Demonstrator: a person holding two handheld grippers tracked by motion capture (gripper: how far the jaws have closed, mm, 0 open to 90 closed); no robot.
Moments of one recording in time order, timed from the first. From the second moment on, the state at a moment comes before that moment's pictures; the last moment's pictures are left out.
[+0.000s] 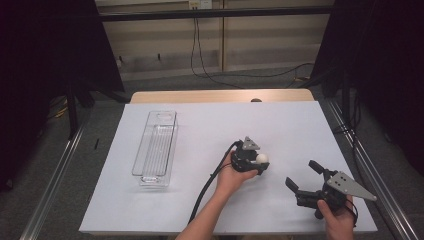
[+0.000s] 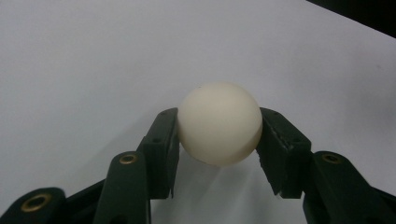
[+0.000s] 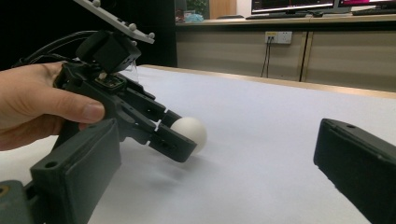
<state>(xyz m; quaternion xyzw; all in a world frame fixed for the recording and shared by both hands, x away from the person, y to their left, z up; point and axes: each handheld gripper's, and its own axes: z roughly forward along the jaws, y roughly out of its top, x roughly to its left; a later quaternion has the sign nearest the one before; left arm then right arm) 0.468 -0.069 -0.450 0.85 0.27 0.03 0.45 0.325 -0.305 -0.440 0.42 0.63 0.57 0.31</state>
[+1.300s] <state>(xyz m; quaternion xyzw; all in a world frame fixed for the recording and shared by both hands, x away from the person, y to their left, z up) 0.466 -0.003 -0.439 0.83 0.30 0.06 0.46 0.327 -0.304 -0.441 0.42 0.63 0.57 0.31</state>
